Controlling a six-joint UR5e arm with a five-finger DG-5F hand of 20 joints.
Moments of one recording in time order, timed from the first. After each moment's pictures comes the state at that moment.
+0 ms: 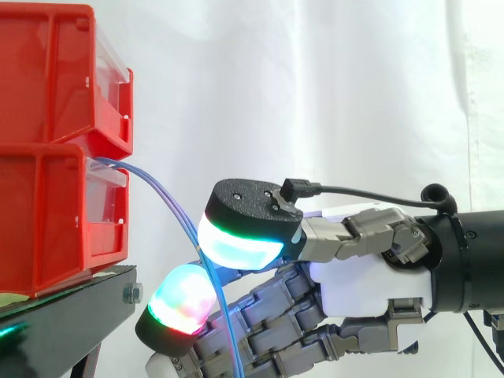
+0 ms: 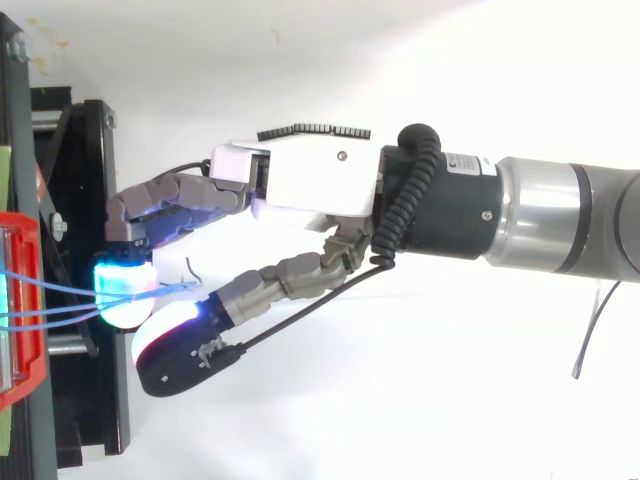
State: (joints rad) arm 0.13 -2.41 -1.06 -2.87 -1.32 -0.19
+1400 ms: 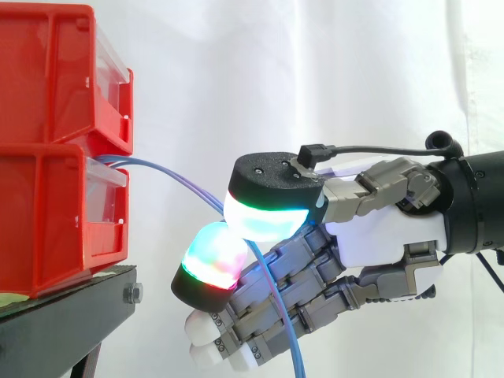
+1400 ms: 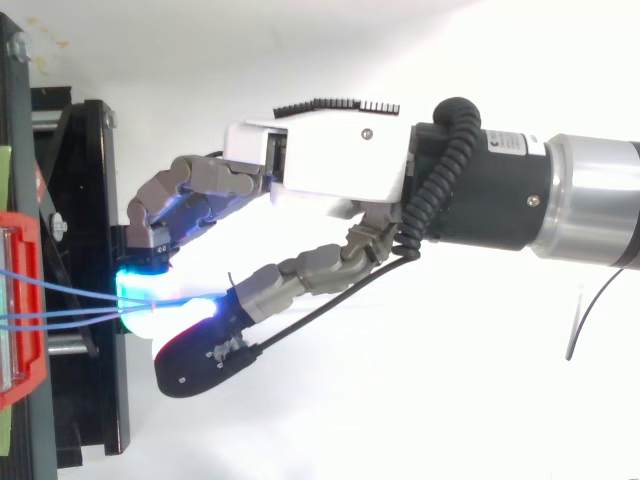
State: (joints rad) arm 0.12 -2.36 -1.01 -3.05 -1.32 -0.20
